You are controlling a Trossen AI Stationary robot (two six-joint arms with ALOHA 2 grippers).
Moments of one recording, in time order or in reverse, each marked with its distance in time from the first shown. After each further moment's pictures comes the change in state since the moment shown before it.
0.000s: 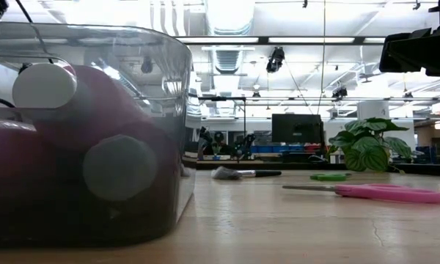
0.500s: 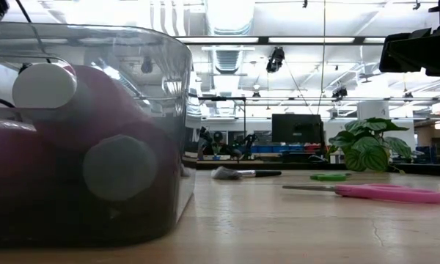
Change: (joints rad) left arm 0.002 -0.017 0.104 -0.100 -0.011 0.009; right arm 0.000 0.000 0.000 0.000 0.000 0.000
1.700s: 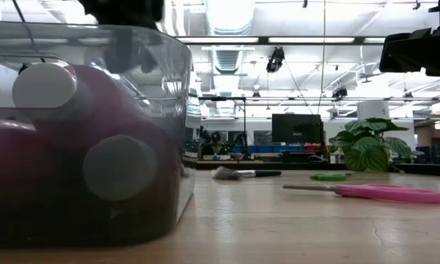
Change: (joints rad) left arm 1.018 0.190 0.399 -0.128 0.086 0.733; right arm 0.000 0.000 0.000 0.000 0.000 0.000
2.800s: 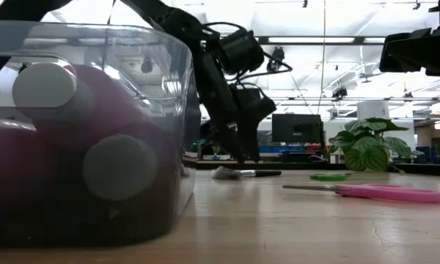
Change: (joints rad) left arm 0.200 0.851 0.518 0.074 -0.233 0.209; right arm 0.000 0.000 0.000 0.000 0.000 0.000
